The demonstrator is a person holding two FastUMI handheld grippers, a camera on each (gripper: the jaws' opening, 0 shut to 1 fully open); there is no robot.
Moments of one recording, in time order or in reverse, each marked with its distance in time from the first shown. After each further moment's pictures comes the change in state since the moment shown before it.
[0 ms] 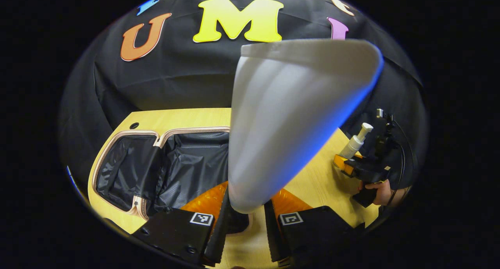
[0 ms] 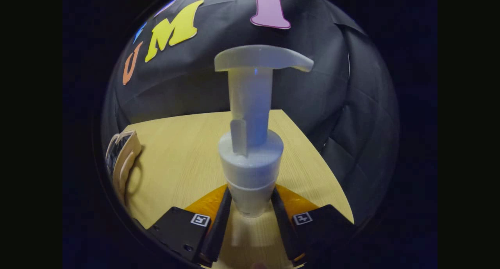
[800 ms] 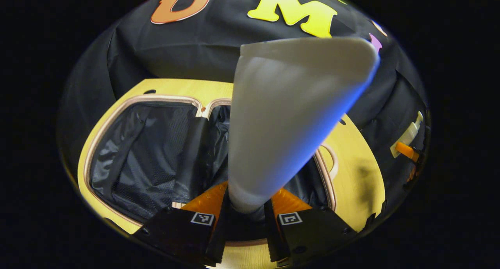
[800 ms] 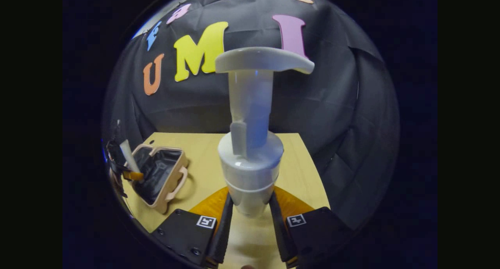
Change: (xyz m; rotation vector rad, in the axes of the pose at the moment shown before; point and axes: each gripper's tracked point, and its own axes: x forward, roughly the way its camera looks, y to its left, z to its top) left arm 0.036 0.140 -0.056 -0.161 0.148 -0.058; right arm -0.188 0.062 0.087 -0.016 -0.037 0.182
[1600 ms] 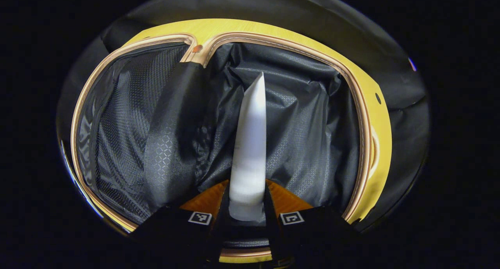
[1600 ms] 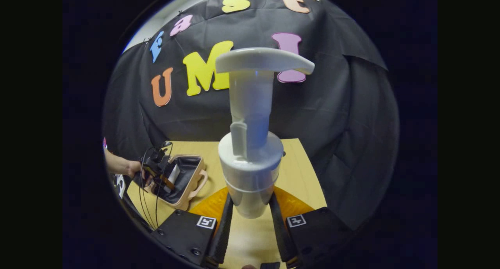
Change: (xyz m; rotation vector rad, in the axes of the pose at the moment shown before) left arm 0.047 0.011 -0.033 -0.105 0.498 0.115; right arm -0.081 0.025 0.004 0.009 -0.032 0.032
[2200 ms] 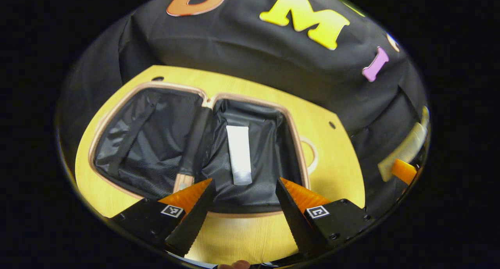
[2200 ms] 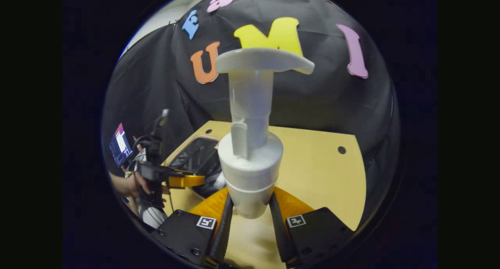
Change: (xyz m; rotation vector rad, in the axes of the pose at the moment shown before) left arm -0.142 -0.010 -0.041 0.004 -0.529 -0.189; right arm 0.060 0.200 -0.009 -0.121 0.201 0.347
